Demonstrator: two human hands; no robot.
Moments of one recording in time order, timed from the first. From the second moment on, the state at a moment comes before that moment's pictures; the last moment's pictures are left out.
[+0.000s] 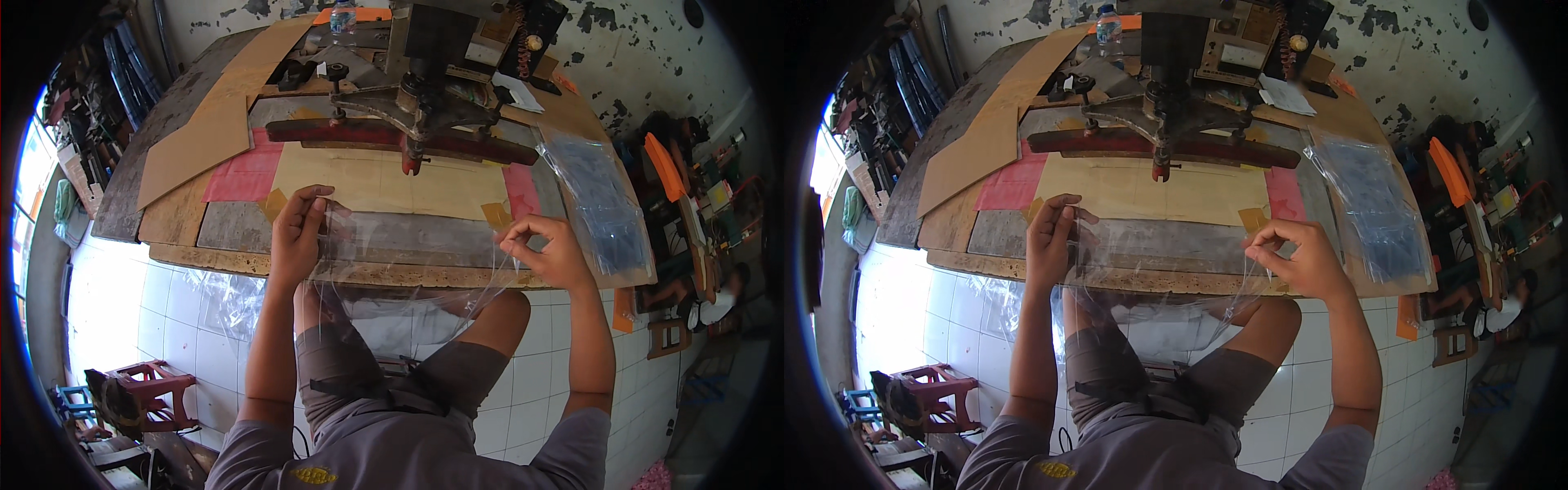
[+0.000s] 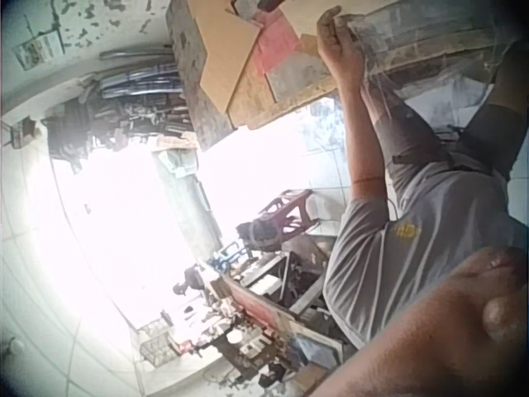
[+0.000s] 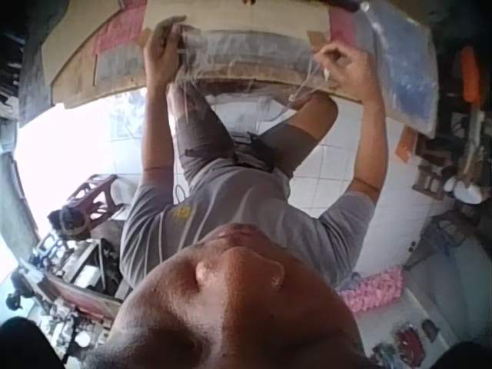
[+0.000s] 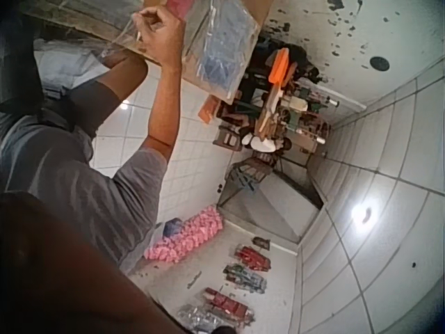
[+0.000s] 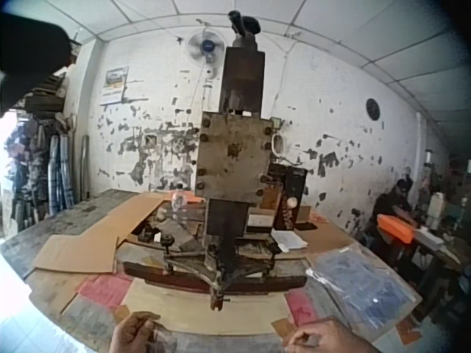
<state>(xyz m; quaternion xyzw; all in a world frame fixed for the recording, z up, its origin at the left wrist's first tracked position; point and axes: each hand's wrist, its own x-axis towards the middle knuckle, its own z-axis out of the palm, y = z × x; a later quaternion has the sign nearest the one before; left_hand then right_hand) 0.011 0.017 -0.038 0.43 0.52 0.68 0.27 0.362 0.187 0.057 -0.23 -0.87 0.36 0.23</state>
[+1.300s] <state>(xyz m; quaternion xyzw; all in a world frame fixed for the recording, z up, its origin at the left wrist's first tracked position) 0.012 0.015 -0.034 0.44 0.54 0.67 0.25 0.353 0.158 0.022 -0.32 -0.76 0.38 0.42</state>
